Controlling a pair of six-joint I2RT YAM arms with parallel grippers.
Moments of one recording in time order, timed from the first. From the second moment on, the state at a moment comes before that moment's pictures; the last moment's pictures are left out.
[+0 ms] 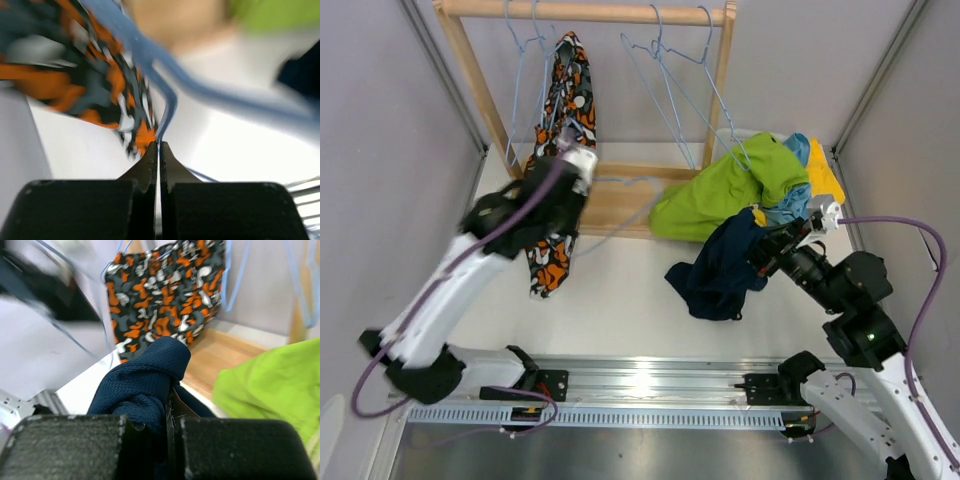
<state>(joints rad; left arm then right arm) -0.69 1.20 1.70 -1.13 -0.37 -0.11 0.49 0.56 0.85 -0.13 -0.30 0.30</state>
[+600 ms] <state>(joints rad) -0.69 1.27 1.70 -1.28 -0.50 -0.18 0.50 0.74 1.30 -0.41 -0.13 0.14</state>
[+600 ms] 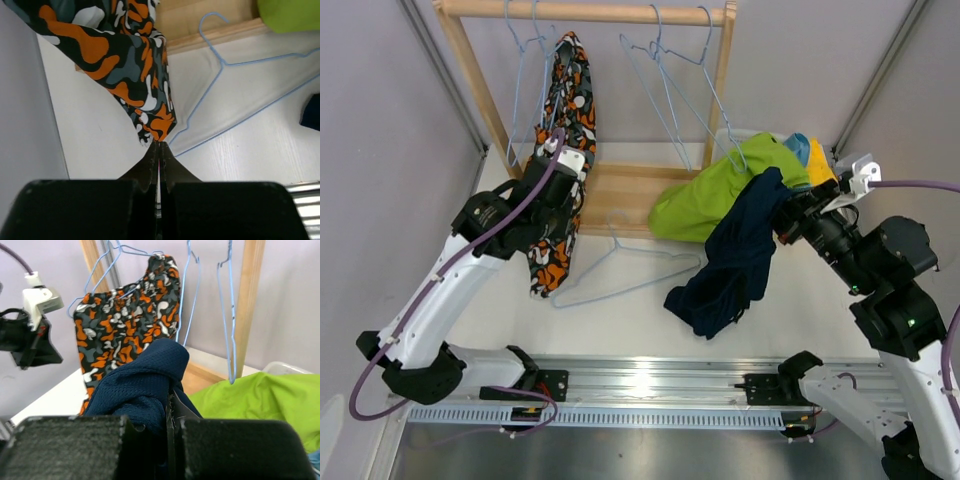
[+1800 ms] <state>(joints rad) -0.49 1.33 1.04 -0.67 -0.14 -0.15 -0.03 2.03 1.71 -0.11 0.30 0.34</state>
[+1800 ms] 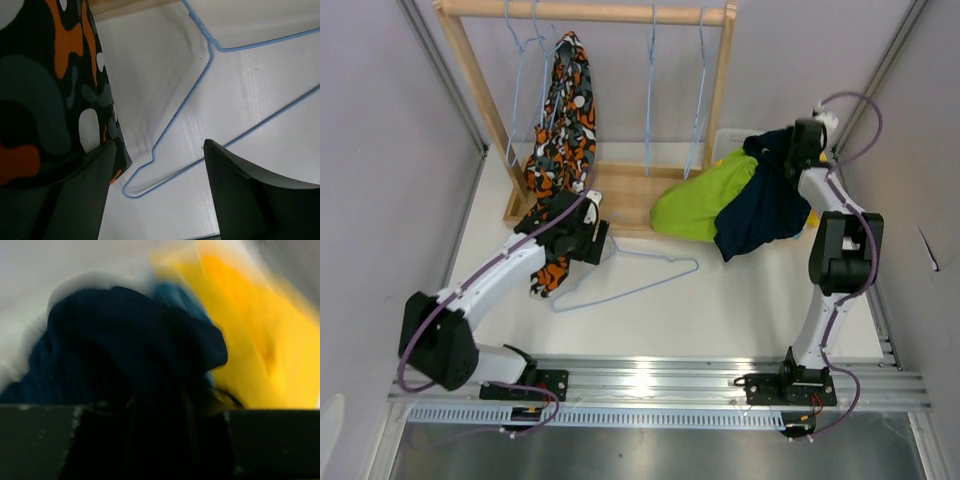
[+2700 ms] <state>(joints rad) -0.42 1.74 1.05 -0.60 0.03 -0.05 -0.15 0.97 0.85 0.11 0.23 0.55</state>
